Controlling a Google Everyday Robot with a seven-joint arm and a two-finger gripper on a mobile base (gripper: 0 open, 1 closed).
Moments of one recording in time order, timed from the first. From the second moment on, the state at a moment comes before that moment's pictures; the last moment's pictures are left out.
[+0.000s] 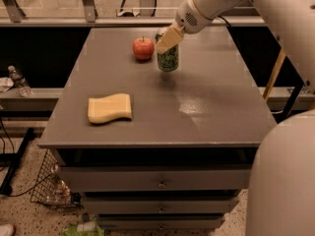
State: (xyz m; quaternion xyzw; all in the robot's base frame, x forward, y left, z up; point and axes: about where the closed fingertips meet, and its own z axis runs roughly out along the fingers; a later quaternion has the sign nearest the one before) arm 0.708 -0.042 0.932 -0.51 0.79 0.15 0.32
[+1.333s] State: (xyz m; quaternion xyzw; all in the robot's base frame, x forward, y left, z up) arm 0.767 -0.026 0.909 -0.43 0.82 0.14 0.36
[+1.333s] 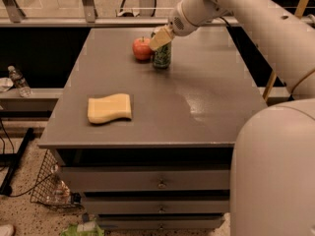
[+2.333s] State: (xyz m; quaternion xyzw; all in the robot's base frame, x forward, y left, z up) arm 0.768 -0.031 0.895 -0.42 0.83 0.14 0.35
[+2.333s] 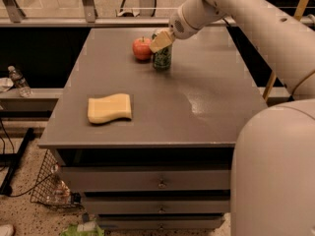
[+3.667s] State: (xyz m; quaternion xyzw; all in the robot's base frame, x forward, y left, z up) arm 0.737 -0.066 0.924 -0.40 0.82 0.12 0.39
